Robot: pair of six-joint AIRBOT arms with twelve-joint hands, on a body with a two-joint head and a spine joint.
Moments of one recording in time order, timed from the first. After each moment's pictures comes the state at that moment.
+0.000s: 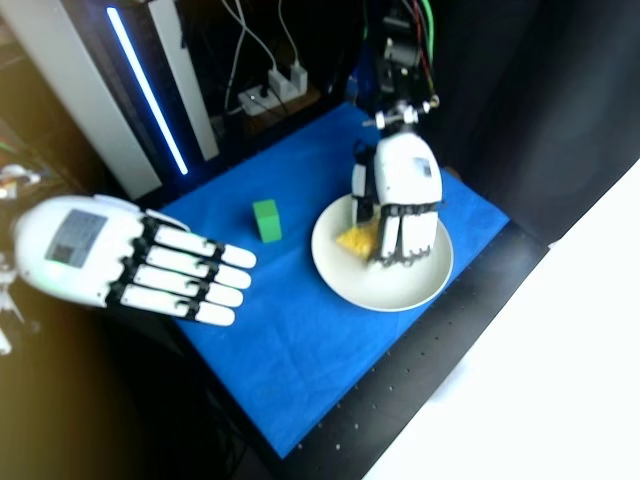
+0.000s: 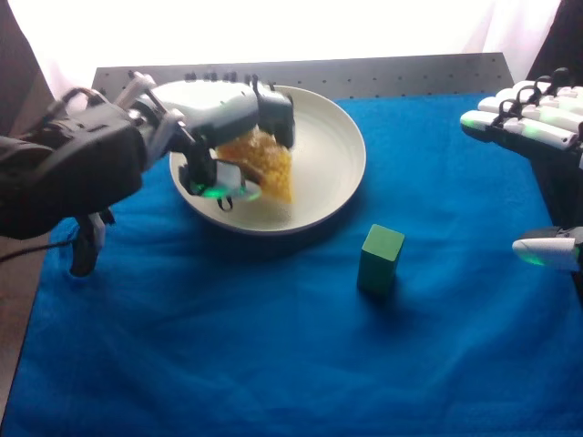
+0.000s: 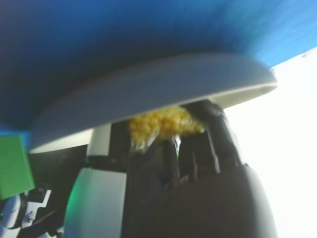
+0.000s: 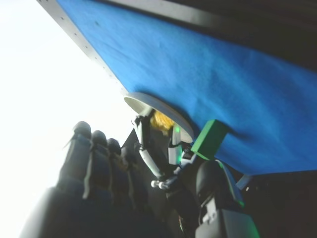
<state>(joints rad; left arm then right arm) 0.55 -1.25 1.33 -0.36 -0.30 1.36 -0.94 -0.79 0.98 -0.04 0.74 -0.81</state>
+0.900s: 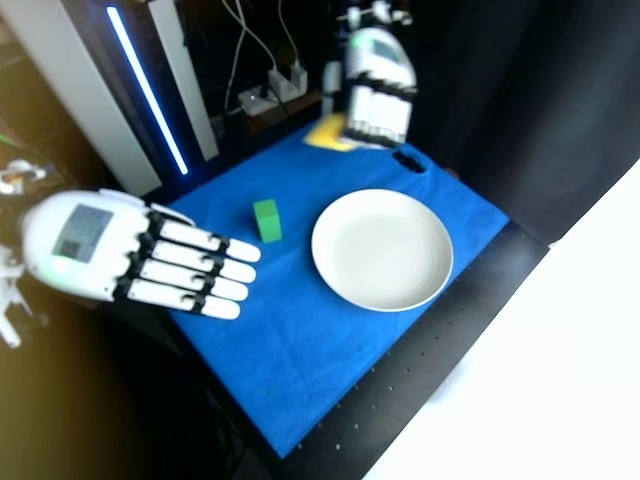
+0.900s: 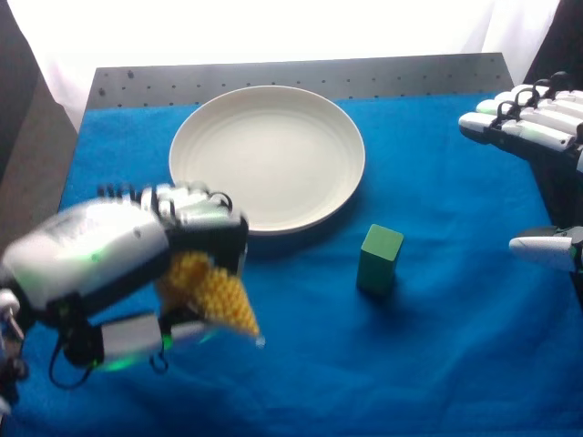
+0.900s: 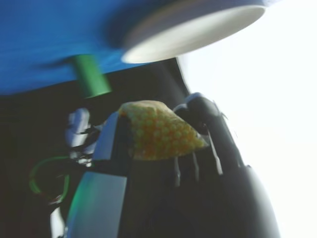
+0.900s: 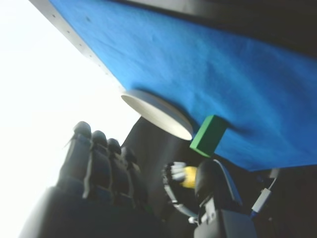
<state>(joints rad) 1.03 -0.88 0.86 -0.02 -0.92 0.96 -0.94 -0.79 0.97 -0.02 0.73 -0.81</state>
